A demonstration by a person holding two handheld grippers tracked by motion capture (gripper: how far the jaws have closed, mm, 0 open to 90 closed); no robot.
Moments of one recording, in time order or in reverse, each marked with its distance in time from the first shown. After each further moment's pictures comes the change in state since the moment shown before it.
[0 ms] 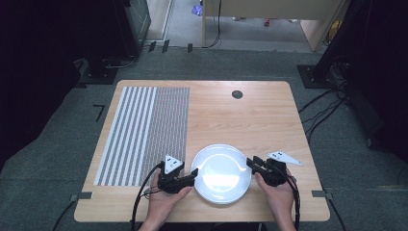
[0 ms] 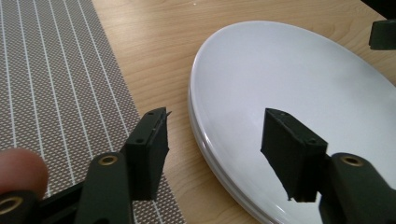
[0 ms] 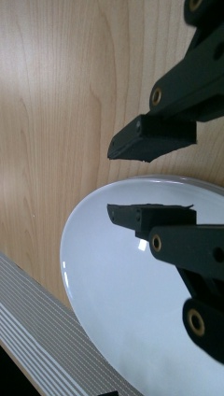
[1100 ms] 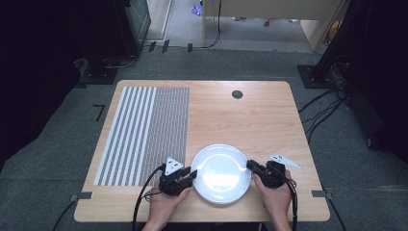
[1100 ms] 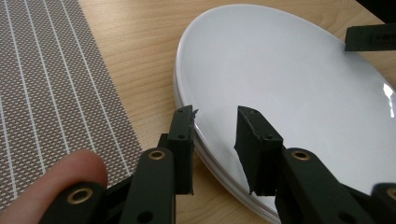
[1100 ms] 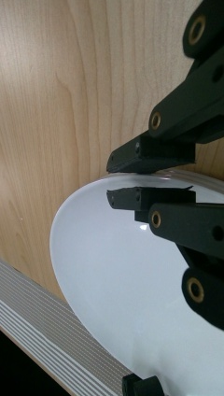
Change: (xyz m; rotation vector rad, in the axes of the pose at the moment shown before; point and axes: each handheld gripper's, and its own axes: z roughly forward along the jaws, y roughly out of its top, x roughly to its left) left arm 0.002 -0.009 0.004 0.023 -0.065 -0.022; right arm -0.006 -0.014 0.008 0.012 0.033 0.128
